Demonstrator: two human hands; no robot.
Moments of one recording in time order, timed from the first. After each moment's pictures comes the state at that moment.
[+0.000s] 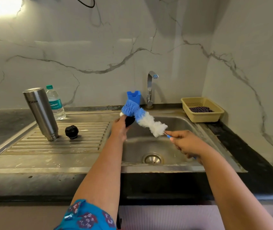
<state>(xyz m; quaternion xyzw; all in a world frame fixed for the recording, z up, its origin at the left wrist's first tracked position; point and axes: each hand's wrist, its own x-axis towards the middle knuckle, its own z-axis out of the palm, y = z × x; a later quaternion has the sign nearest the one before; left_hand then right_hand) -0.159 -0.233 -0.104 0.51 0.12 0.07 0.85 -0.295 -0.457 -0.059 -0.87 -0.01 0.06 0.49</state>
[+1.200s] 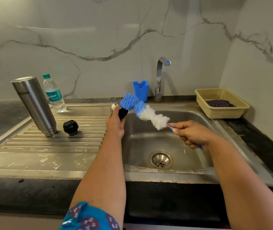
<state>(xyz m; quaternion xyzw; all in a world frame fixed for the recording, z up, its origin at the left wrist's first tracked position) -0.119 -0.198 -0.122 0.39 0.12 0.12 0.90 -0.209 -0.452 -0.083 -0.83 -0.03 0.14 0.54</state>
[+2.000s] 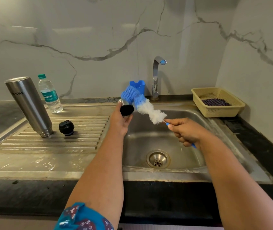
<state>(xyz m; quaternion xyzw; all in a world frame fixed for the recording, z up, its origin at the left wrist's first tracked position) -0.126 -0.223 -0.109 0.42 0.14 0.07 0.89 -0.209 -0.450 -0.081 -0.81 0.00 0.12 0.58</state>
